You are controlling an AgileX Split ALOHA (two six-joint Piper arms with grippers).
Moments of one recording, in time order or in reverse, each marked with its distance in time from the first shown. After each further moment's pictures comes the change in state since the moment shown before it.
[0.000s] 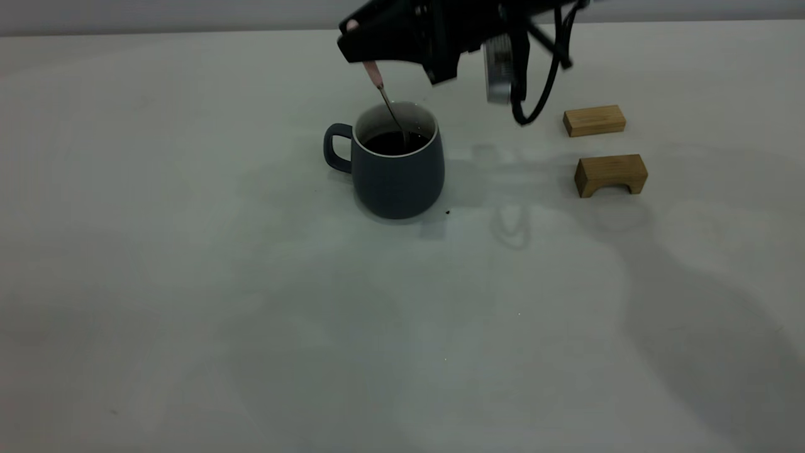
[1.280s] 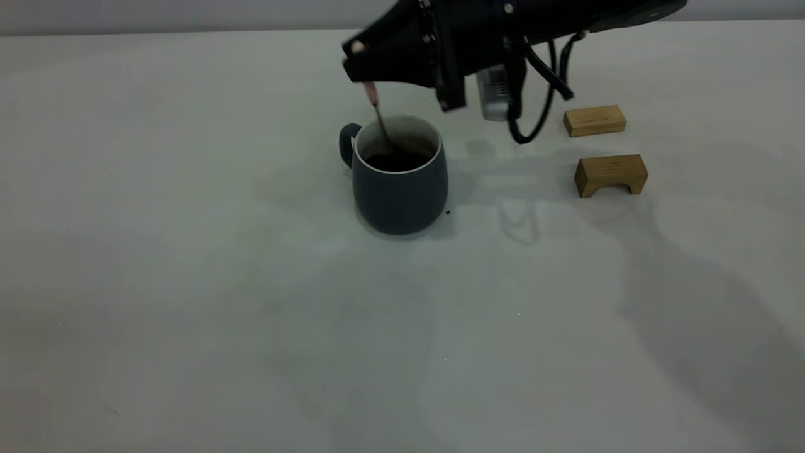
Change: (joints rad) left arm 0.000 0.000 0.000 0.000 0.000 0.000; right arm -0.030 0.082 -0.075 -0.062 0.104 -0.094
